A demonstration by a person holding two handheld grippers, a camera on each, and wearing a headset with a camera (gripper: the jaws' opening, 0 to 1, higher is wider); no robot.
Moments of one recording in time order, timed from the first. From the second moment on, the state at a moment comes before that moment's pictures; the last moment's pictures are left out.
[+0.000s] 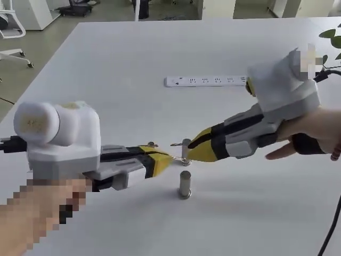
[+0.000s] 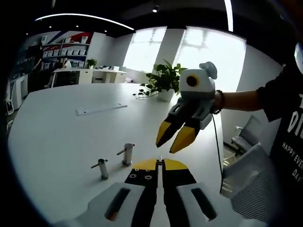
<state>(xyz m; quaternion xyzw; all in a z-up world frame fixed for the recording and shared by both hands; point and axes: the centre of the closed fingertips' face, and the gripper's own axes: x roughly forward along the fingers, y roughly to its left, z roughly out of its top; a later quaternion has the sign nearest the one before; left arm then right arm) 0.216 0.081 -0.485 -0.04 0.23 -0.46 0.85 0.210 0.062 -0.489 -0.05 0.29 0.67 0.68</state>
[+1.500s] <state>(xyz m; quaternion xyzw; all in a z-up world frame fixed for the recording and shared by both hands) 0.173 0.058 -0.473 -0.01 0.21 -0.57 0.79 0.158 0.053 -0.492 -0.07 0.27 0.76 0.59</state>
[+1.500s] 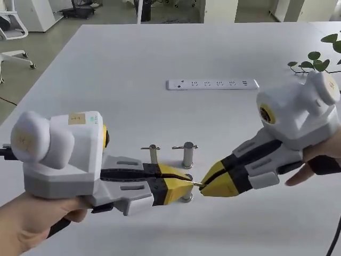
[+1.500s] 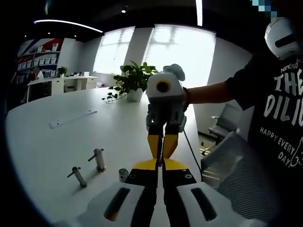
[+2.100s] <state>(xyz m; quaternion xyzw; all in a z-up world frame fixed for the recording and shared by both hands) 0.191 0.068 -0.494 0.04 0.20 -0.52 0.83 0.175 0.044 -0.503 -0.19 0.26 0.74 0.59</state>
